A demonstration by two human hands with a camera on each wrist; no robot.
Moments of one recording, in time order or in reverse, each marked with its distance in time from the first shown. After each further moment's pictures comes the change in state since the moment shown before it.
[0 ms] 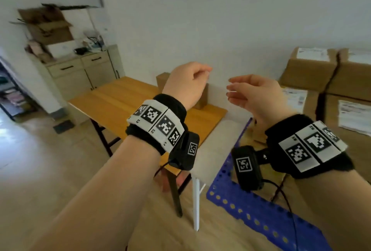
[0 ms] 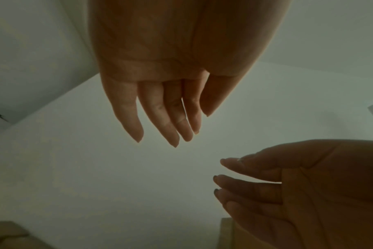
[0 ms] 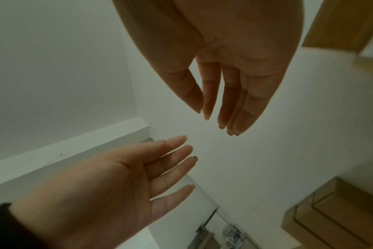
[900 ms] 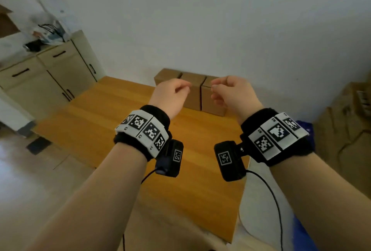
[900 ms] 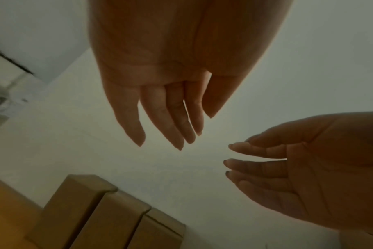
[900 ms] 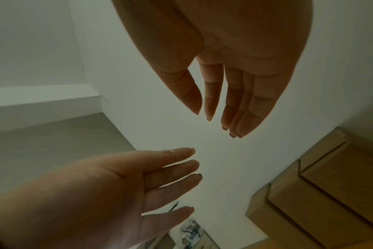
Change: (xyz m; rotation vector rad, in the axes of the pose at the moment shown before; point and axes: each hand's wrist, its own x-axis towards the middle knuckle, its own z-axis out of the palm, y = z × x) left_hand 0.220 -0.270 -0.029 0.081 -0.242 -0.134; right_hand 0.249 0.097 0.204 -0.123 0.094 0.168
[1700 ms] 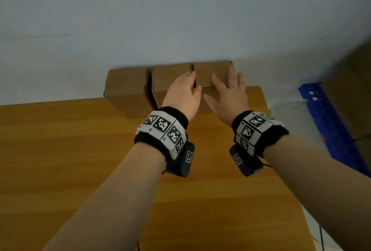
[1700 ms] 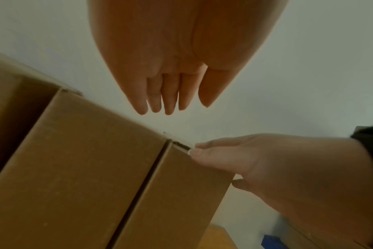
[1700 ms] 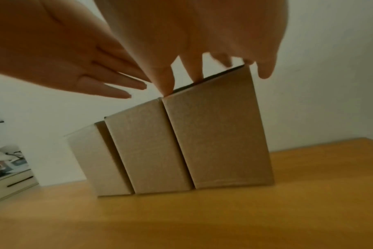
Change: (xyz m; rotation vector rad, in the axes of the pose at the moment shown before) left_hand 0.229 -0.126 0.094 0.092 -0.519 0.216; right_hand 0.189 0.130 0.081 -0.957 0.248 0.308
